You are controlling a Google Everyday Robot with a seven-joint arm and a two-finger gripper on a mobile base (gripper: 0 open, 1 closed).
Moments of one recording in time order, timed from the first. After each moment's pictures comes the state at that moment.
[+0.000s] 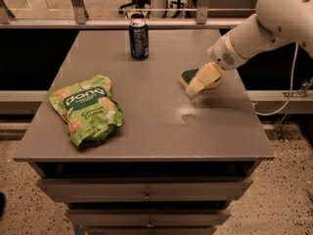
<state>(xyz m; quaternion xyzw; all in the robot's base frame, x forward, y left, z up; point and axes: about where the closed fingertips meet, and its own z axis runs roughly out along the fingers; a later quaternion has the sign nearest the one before) 0.646 -0.147 0.863 -0.49 0.80 0.12 0.31</state>
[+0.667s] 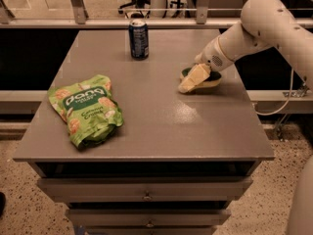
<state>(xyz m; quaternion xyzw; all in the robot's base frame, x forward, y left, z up) 0.688 -0.132 0.827 -0.49 0.80 0.16 0.30</state>
